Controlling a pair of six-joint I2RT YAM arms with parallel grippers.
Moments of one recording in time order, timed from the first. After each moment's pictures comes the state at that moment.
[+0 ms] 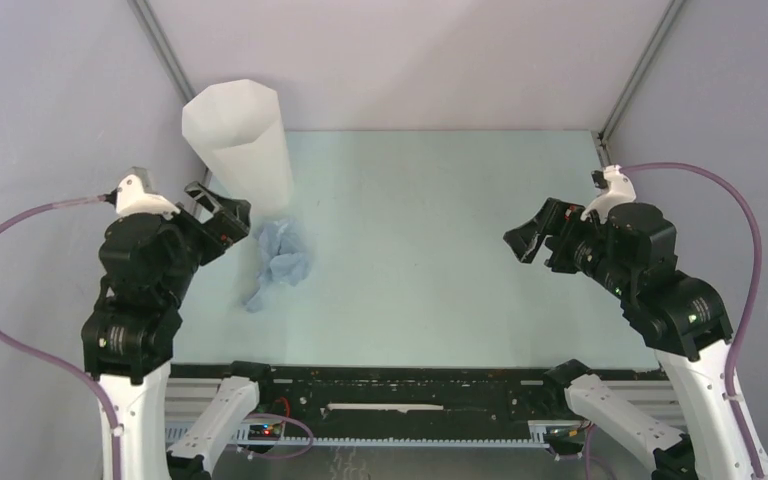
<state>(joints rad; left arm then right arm) -0.10 0.74 1.44 -0.97 -0.14 -0.58 0.42 0.80 1.36 -1.00 0.01 0.54</state>
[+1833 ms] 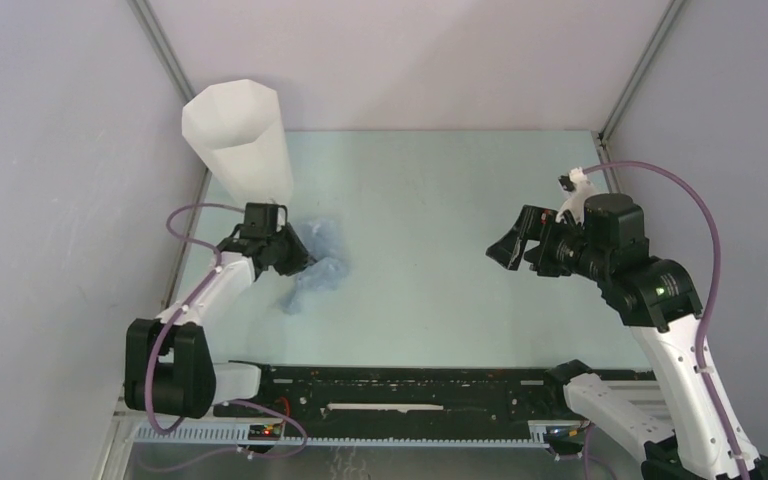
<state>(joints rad) -0.09 1.28 0.78 -0.47 0.15 -0.65 0.34 0.85 1.28 -1.01 -0.22 0.50</state>
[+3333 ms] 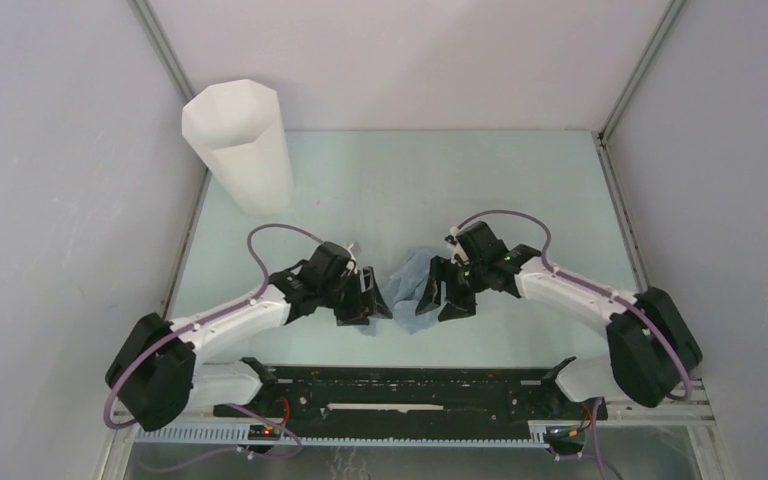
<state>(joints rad) -0.69 1.19 0.61 -0.34 0.32 -0.88 0.63 1.34 0.81 -0.48 -0.49 0.78</state>
